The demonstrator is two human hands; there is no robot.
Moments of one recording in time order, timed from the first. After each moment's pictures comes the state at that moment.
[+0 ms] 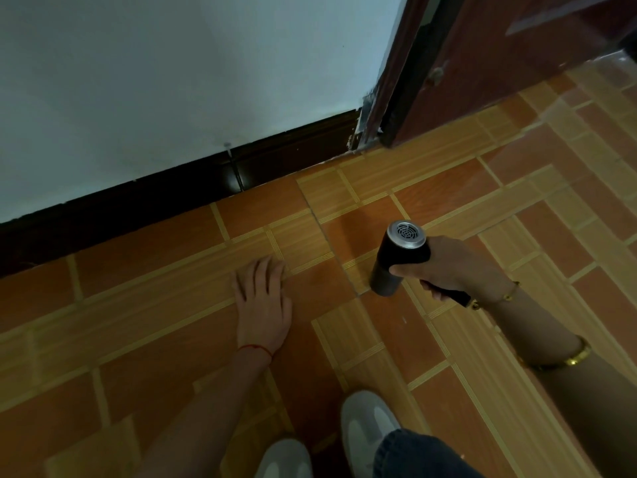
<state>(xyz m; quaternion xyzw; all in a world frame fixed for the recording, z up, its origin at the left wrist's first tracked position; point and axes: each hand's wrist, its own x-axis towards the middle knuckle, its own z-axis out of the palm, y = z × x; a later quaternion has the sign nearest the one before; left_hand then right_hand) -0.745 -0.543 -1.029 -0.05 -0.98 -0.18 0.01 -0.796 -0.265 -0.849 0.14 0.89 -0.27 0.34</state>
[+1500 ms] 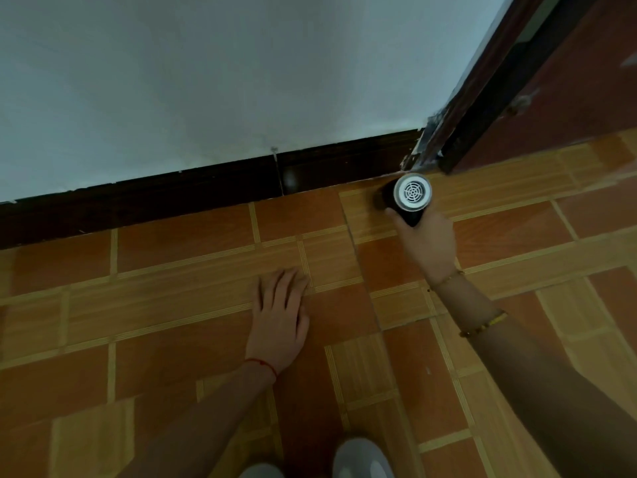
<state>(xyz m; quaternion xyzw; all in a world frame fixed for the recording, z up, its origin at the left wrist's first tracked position) -0.746 -0.542 -1.026 -0.04 -0.98 -0.18 -0.01 -0.903 -0.318 -0.931 0.09 0.94 -0.33 -0.02</state>
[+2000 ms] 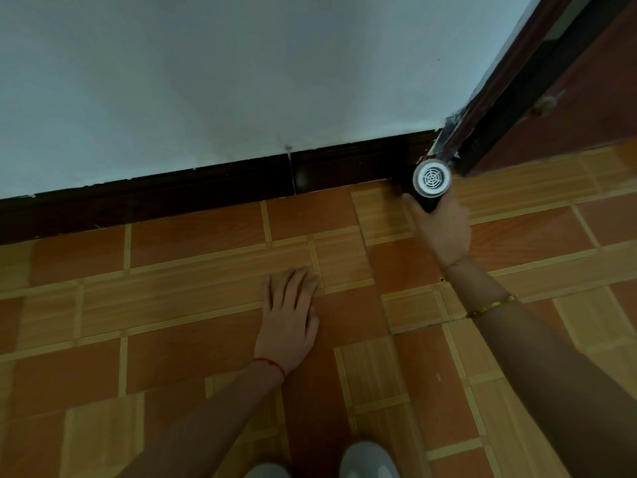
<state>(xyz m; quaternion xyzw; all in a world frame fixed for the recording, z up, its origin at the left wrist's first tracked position) -0.747 -0.543 -1.025 -0.04 -0.98 -0.18 0.00 -0.928 -0.321 -0.934 0.11 0.93 -0.34 -0.03</state>
